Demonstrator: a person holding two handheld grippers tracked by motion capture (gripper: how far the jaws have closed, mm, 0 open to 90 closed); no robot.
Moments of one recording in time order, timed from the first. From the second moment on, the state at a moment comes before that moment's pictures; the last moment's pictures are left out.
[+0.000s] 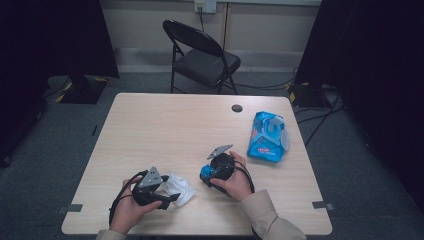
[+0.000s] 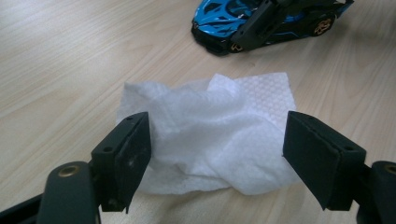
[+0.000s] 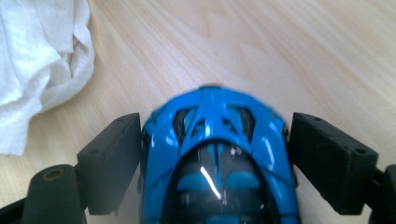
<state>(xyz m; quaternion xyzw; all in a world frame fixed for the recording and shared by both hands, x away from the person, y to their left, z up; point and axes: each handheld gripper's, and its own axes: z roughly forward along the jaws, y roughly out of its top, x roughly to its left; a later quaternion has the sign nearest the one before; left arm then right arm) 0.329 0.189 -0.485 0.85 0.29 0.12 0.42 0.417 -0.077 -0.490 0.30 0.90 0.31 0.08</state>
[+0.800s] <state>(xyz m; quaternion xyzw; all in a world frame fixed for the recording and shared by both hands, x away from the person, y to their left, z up) 0.330 0.192 -0.481 0.85 0.29 0.13 0.42 0.411 -0.088 -0.490 0.31 0.88 0.36 0.09</state>
